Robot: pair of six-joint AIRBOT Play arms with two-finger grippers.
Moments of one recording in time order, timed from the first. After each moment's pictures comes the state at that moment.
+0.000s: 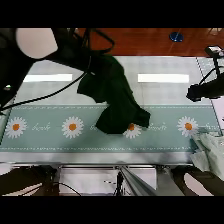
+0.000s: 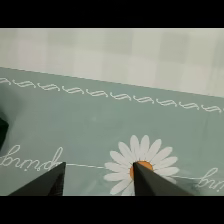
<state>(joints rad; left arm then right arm) -0.64 -1.34 1.70 1.57 -1.33 -1.65 -0.03 -1.03 1.17 -1.56 1.38 1.43</state>
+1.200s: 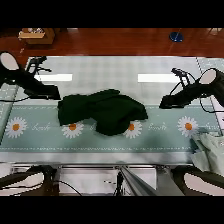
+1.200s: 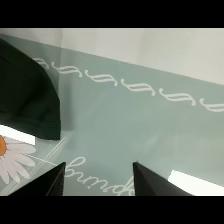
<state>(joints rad) 0.07 -1.35 1.24 1.34 -1.41 -1.37 -0.03 -1.31 1.04 -1.24 1.26 1.32</state>
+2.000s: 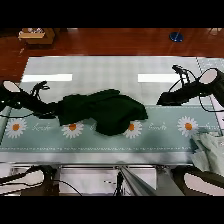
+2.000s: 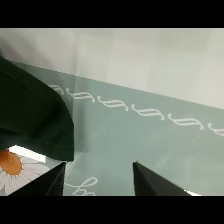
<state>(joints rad) 0.22 -1.39 0.90 1.10 -1.28 -1.19 -0.03 -1.31 1.04 -1.17 1.19 1.31</state>
